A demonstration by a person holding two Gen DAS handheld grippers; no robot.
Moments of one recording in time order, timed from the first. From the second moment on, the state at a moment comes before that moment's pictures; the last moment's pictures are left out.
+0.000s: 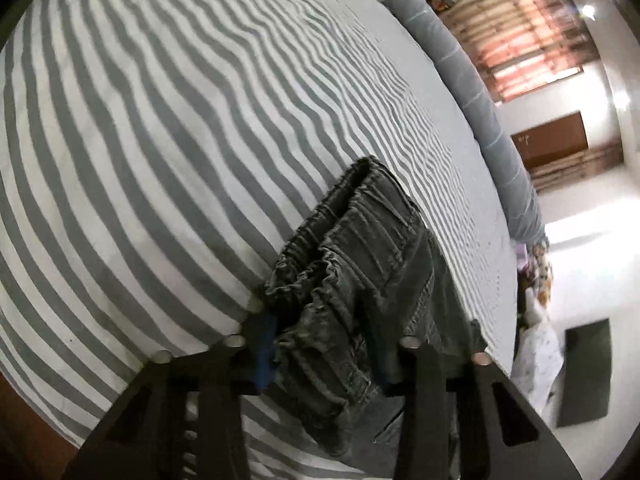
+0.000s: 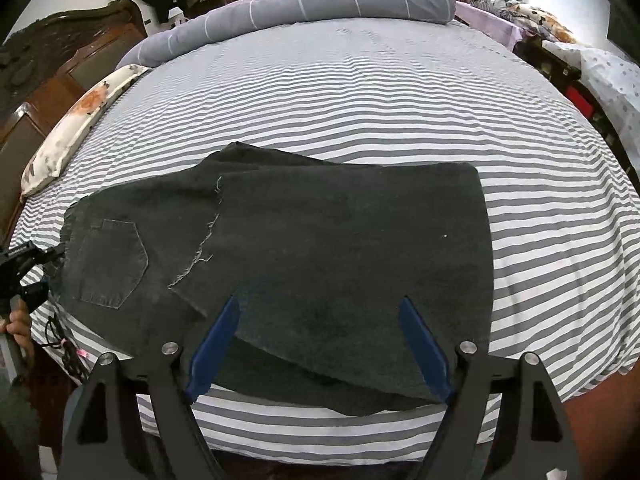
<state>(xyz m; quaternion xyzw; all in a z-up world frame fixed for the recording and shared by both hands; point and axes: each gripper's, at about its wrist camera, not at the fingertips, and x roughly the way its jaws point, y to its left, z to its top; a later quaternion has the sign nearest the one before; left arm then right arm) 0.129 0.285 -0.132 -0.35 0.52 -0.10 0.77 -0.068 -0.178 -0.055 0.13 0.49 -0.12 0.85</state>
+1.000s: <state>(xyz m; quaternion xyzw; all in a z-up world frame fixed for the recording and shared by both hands) 0.107 0.244 -0.068 -0.30 0.47 -0.10 0.82 -0.083 -0.217 -0.051 0.21 0.46 -0.12 0.85</state>
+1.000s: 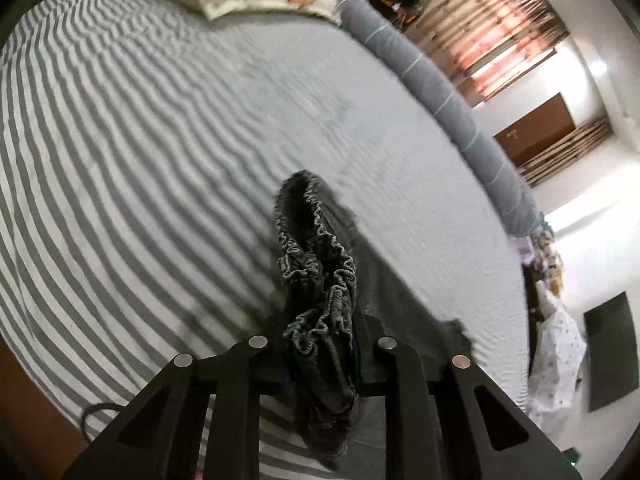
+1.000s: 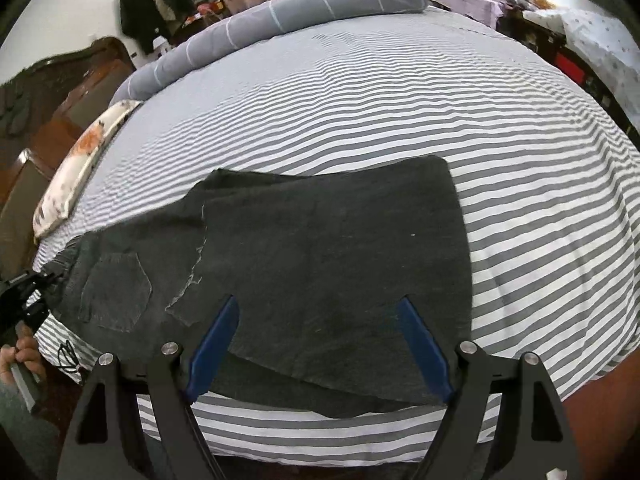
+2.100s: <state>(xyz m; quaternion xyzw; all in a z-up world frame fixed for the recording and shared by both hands) -0.001 -0.173 -0.027 -0.01 0.52 -0.37 0.77 -0.168 -0.375 -0.068 0.40 0.38 -0.19 0.81</state>
